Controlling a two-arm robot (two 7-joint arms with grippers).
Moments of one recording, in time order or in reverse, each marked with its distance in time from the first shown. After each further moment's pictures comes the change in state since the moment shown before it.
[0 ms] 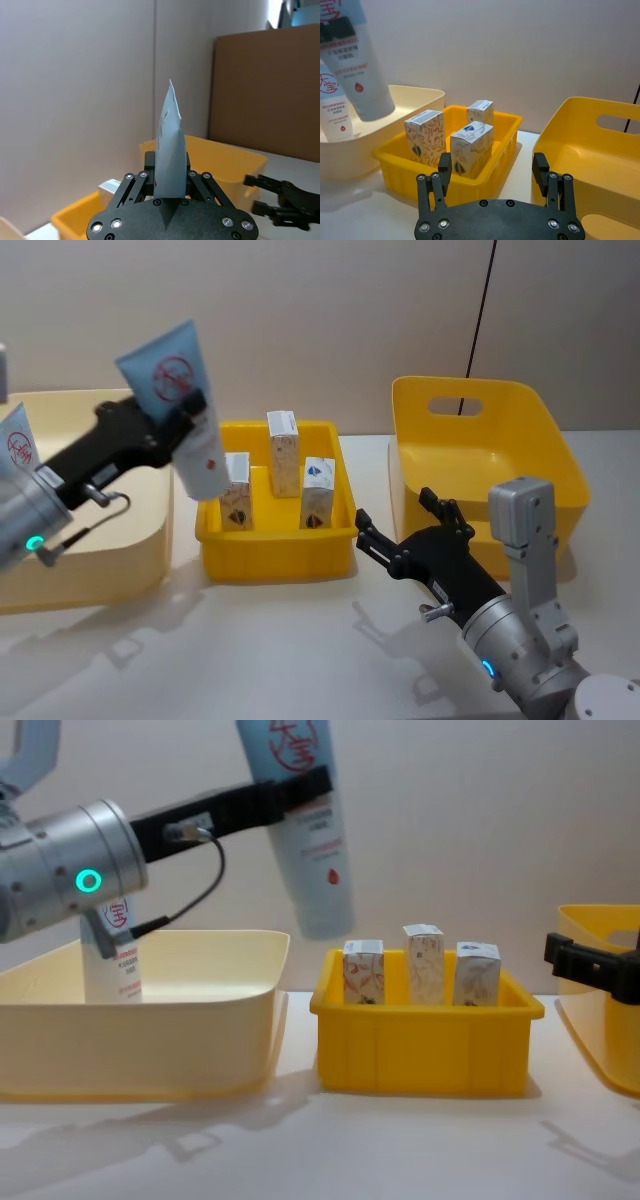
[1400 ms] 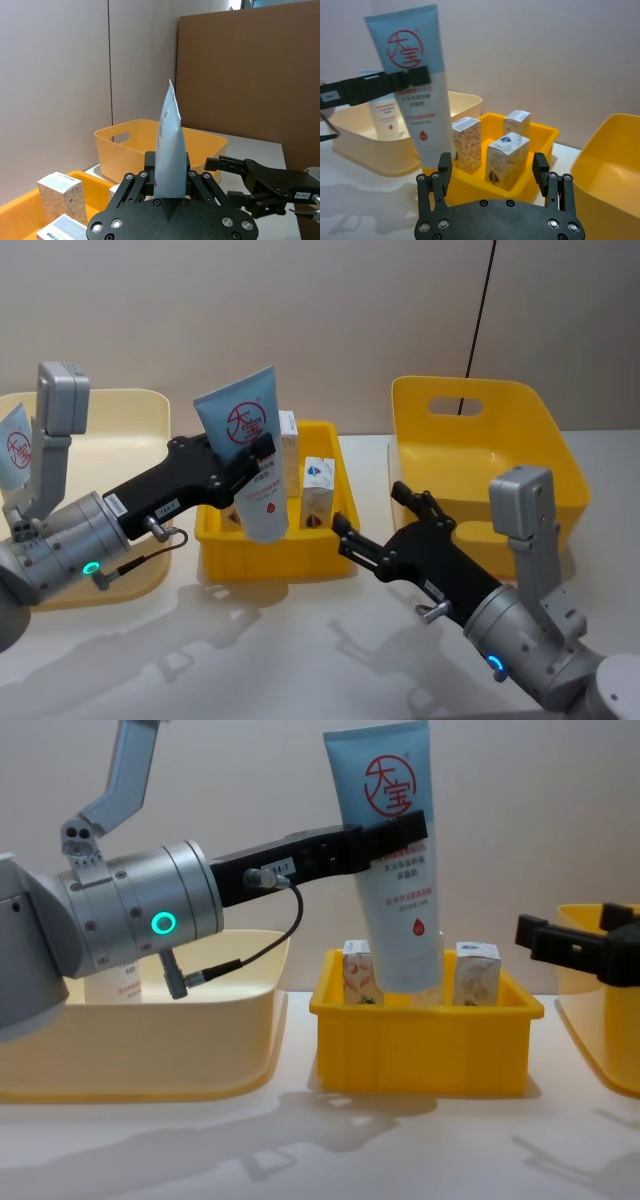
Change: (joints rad) left arm -0.024 -0.035 0.107 0.049 -0.001 0.009 -0.087; right arm 0.024 0.058 0.002 -0.014 0.075 0.005 0.175
